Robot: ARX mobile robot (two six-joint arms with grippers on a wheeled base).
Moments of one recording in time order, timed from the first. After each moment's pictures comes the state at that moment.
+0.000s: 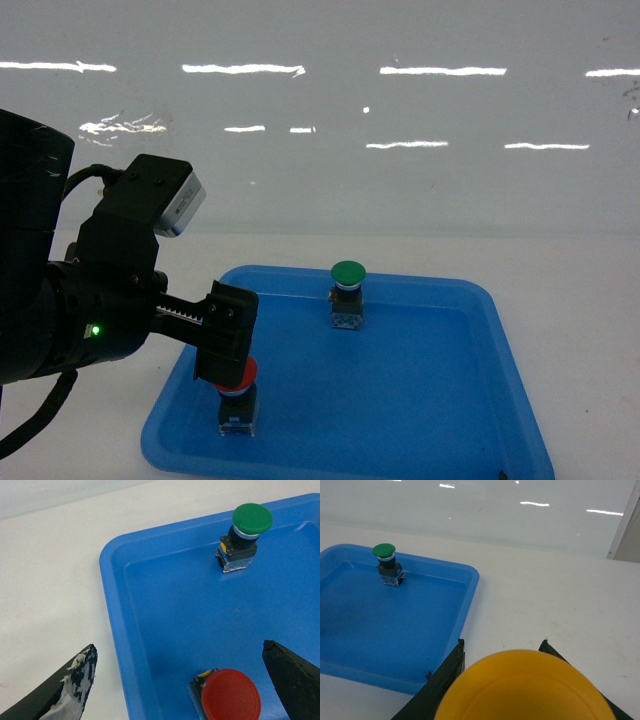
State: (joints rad) left arm -0.29 1.79 0.65 0.52 0.04 0.03; right arm 0.19 0.87 0.01 0.58 0.08 -0.01
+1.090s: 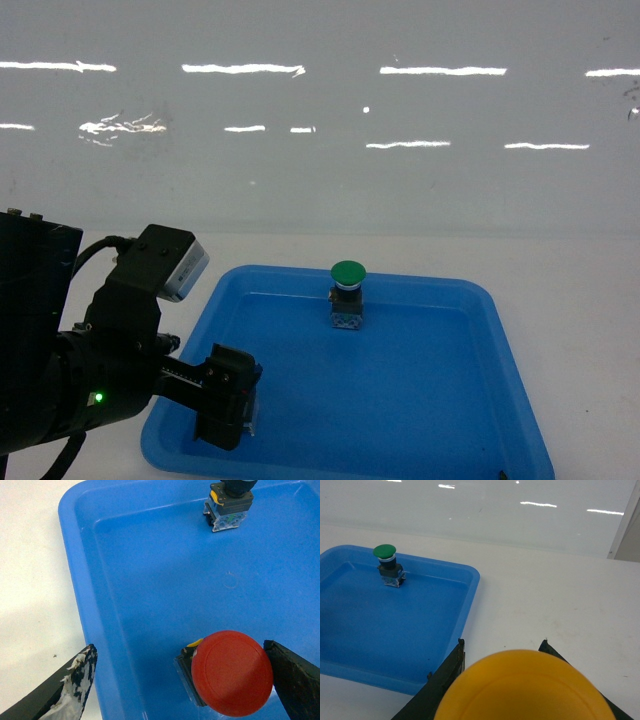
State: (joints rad) left arm -0.26 1.95 0.59 0.68 0.16 0.02; right arm 0.19 0.87 0.01 0.58 0.08 -0.01
